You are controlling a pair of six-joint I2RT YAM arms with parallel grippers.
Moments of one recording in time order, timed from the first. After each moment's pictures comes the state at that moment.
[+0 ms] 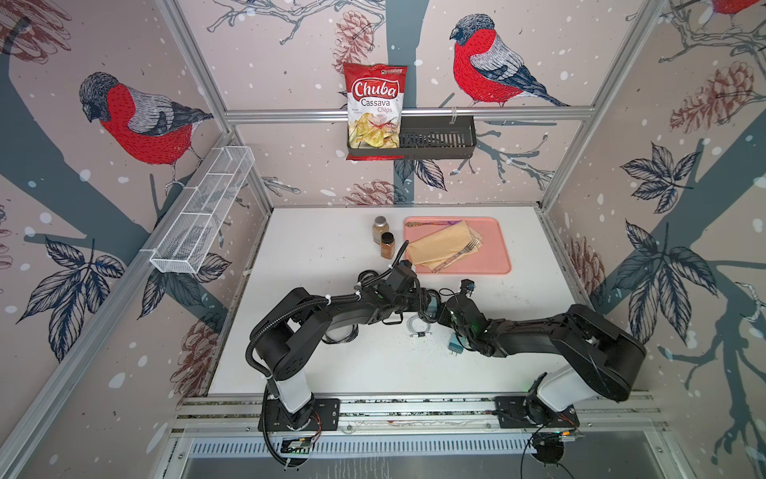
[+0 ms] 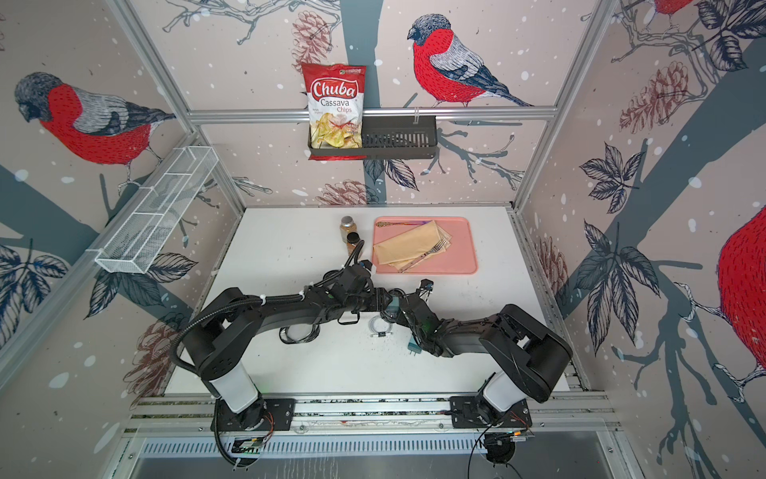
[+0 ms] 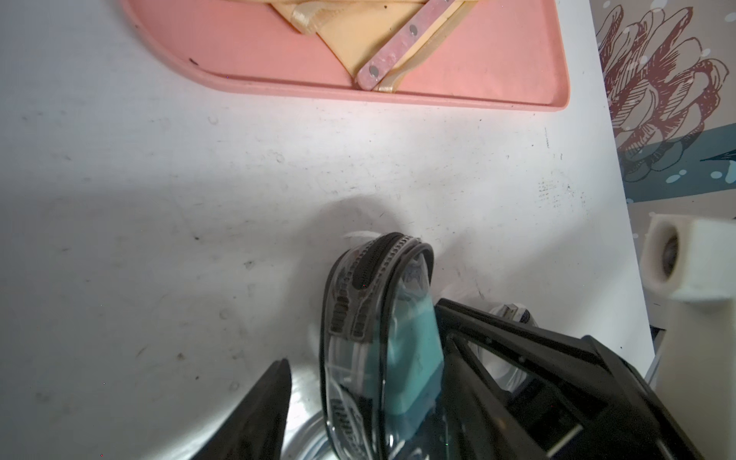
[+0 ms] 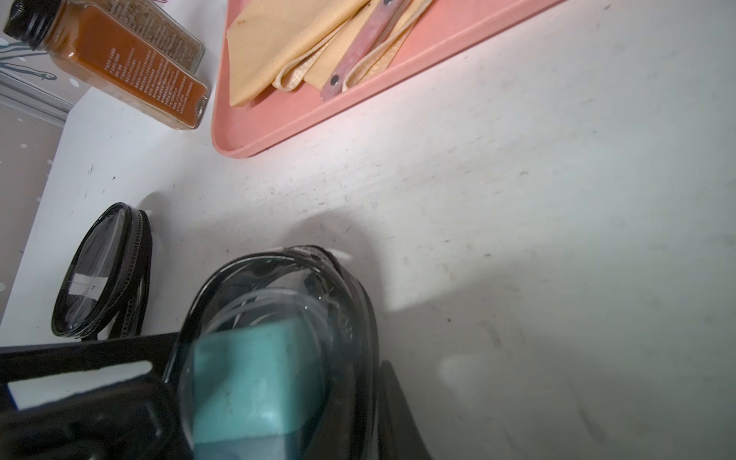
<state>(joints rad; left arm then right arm) -0.80 1.75 0.92 0.04 0.16 -0.73 0.84 1.54 0.44 0.38 0.29 0.91</state>
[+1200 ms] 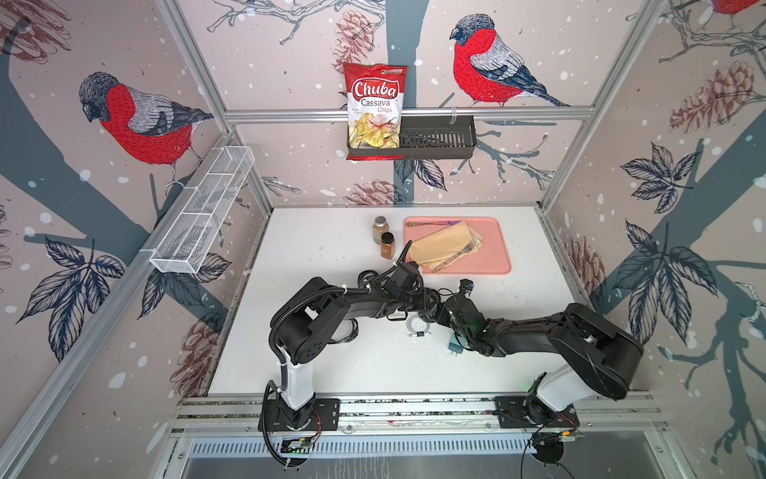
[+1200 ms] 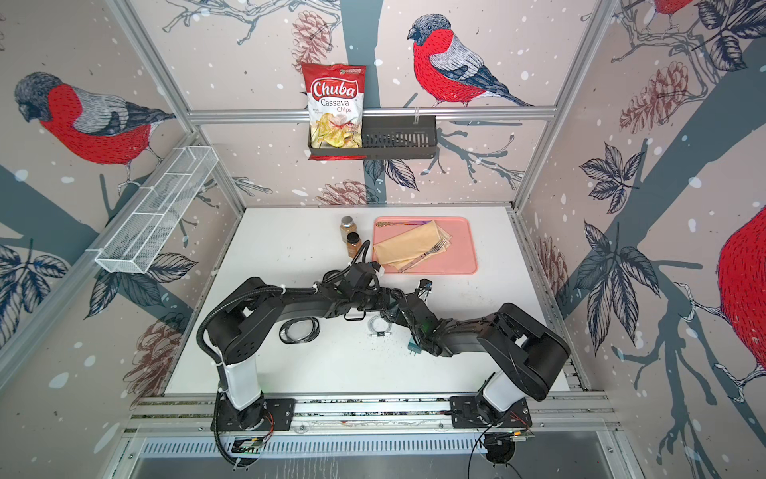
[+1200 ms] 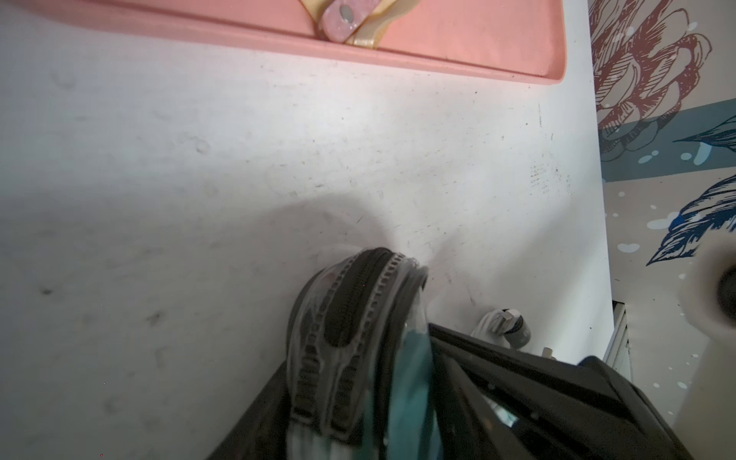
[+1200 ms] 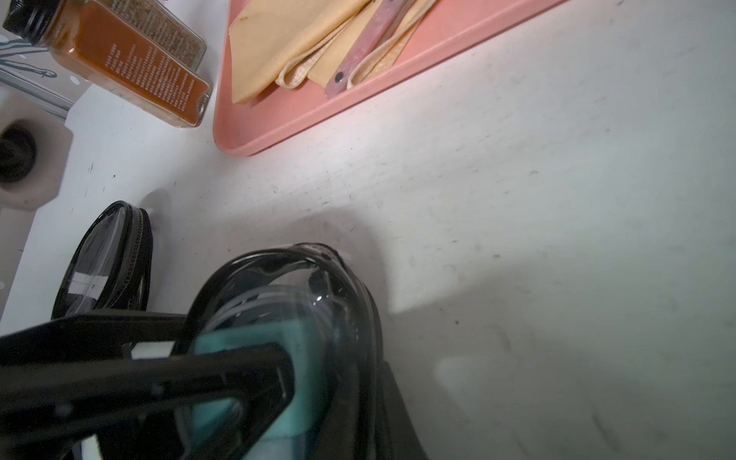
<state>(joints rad) -0.77 1.89 0.99 0.11 0.31 -0.74 0.85 1.55 0.44 0.39 0.29 0.91</state>
